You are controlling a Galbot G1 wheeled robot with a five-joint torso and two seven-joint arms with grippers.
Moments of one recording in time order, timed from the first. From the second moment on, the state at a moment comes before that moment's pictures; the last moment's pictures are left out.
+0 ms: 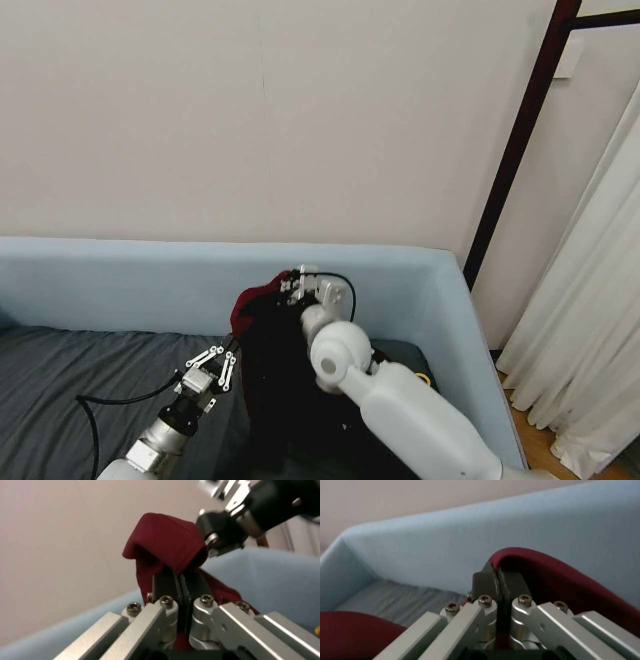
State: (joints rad) left arm 1.40 -0.98 -0.41 -1.76 -0.17 -0.63 0.07; right arm -0.52 1.37 -0.42 1.65 0.94 -0.27 0.58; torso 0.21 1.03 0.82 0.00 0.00
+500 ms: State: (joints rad) left arm 1.41 -1.07 -0.40 -1.50 0.02 -0.64 0.08; right arm -0.65 1.48 -0.43 1.36 0.70 -0.20 0.52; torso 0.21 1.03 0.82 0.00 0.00
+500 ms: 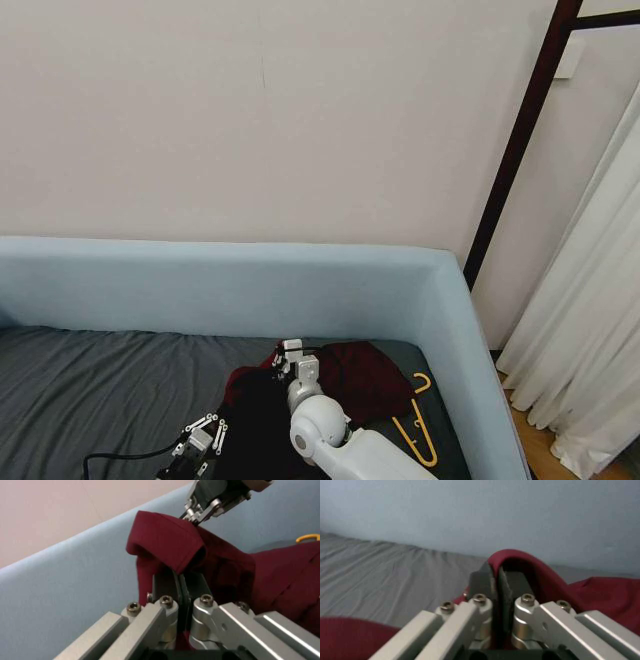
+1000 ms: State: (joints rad) left arm 1.39 -1.08 -0.44 -1.38 0.14 -0.58 0.06; right arm -0.71 1.38 -0.42 1.46 0.74 -0.35 0.43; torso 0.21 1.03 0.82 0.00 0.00
